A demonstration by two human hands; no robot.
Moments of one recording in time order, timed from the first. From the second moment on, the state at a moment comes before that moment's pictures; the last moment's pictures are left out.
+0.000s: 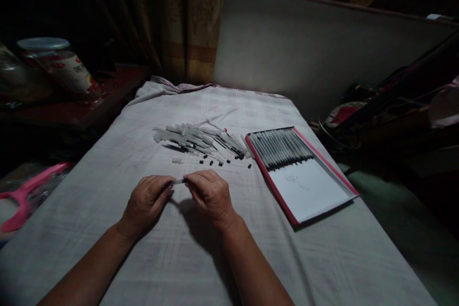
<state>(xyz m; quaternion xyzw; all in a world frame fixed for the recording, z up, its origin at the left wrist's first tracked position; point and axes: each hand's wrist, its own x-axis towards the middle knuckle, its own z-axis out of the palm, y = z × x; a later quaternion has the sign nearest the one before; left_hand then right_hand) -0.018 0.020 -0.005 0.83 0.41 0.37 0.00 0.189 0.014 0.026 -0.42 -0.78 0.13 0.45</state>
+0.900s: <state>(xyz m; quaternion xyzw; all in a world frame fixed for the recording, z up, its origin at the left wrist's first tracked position) -0.015 0.032 0.005 0.30 0.54 0.60 0.50 0.202 0.018 -0.003 -0.58 -0.76 0.14 0.25</state>
